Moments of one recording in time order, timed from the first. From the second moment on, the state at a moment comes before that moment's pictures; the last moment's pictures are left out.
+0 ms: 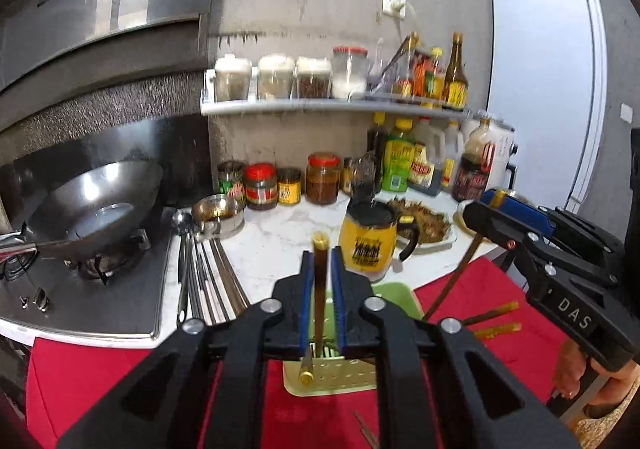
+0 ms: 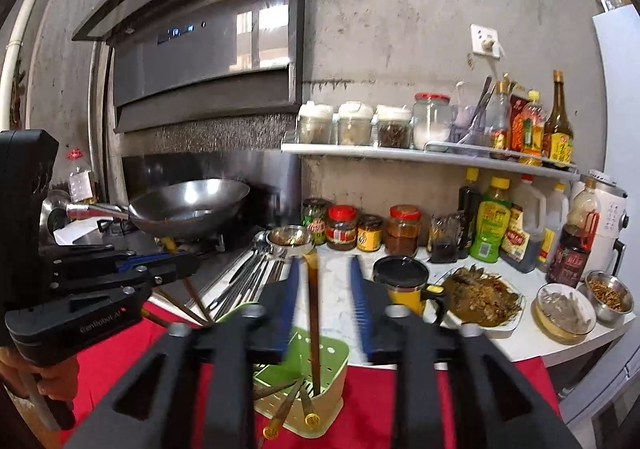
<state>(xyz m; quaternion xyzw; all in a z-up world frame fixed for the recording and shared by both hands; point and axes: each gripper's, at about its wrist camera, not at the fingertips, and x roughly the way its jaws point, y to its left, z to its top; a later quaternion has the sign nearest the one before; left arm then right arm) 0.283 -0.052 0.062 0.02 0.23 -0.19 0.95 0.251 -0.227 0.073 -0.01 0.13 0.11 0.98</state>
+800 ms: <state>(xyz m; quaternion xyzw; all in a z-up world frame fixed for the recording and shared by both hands) 0.099 0.037 -0.052 0.01 0.34 -0.08 0.94 0.069 -0.236 -0.062 -0.01 0.28 0.12 0.95</state>
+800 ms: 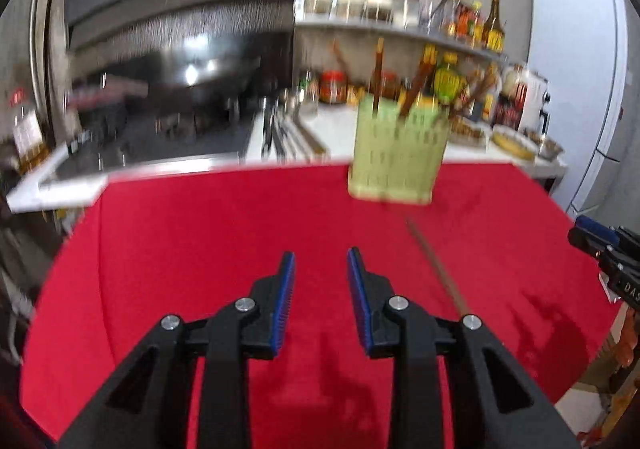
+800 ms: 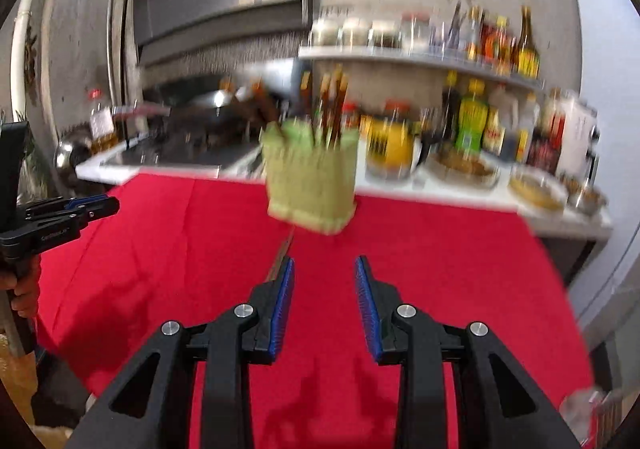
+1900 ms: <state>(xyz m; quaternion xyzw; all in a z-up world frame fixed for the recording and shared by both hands) 0.098 0.002 -0.124 0.01 0.43 -0.12 0.89 0.098 -0.174 -0.143 -0.04 0.41 0.17 0.90</state>
